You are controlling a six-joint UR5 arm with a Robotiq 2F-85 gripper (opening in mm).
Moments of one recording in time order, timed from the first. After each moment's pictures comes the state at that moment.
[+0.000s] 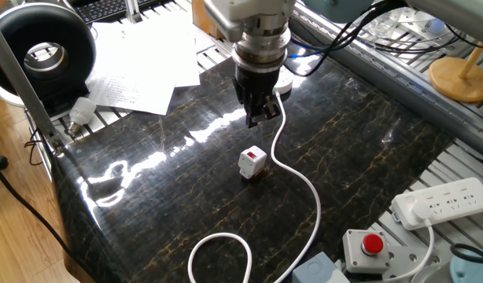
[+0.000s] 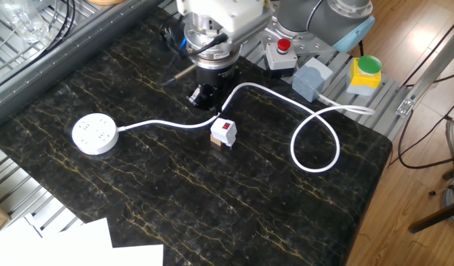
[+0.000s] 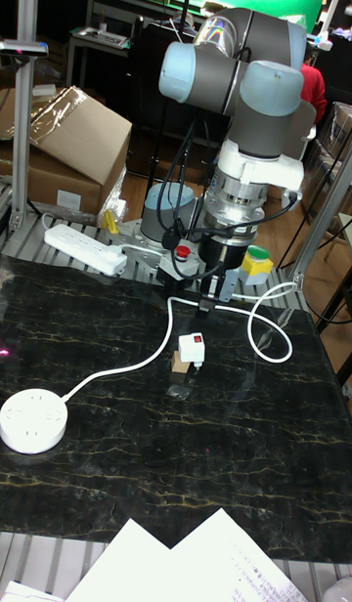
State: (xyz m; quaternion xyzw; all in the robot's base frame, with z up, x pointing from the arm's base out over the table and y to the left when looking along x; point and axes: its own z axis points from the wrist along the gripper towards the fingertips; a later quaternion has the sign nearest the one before) arm 0.463 0.077 0.146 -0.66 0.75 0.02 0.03
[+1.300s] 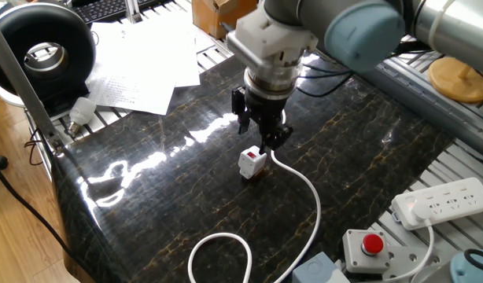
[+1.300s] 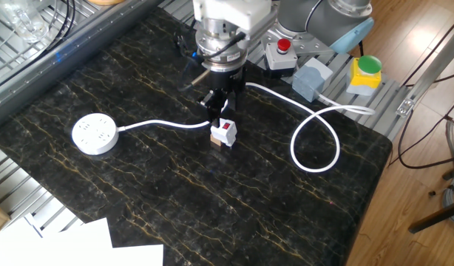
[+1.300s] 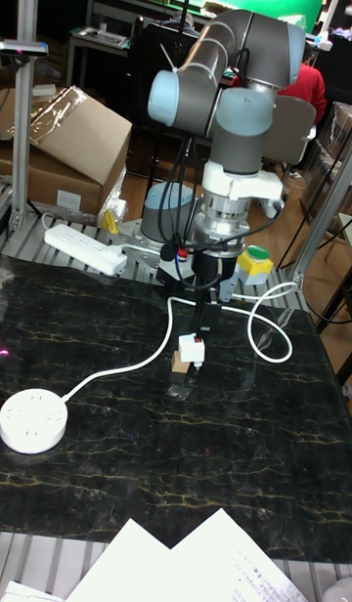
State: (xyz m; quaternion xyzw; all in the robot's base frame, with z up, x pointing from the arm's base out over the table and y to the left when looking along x) arm 0.452 0.080 0.100 -0.72 0.69 0.01 0.07
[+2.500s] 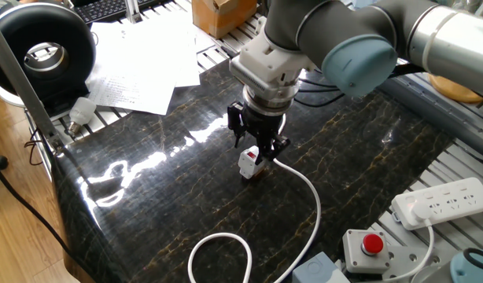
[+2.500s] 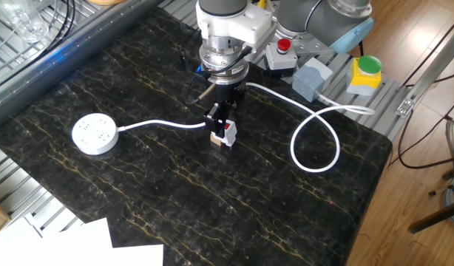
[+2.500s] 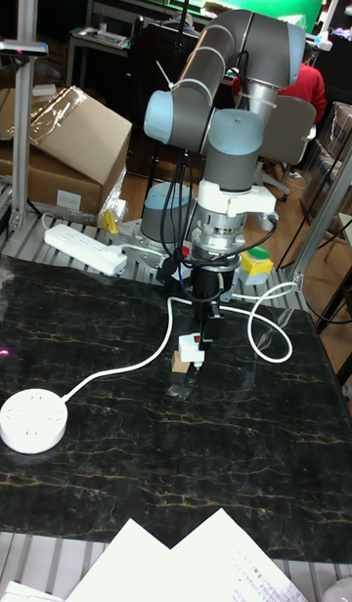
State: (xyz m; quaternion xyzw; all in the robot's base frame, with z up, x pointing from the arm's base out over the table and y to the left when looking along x) arm 0.450 0.089 0.076 -0.75 0.65 0.01 0.08
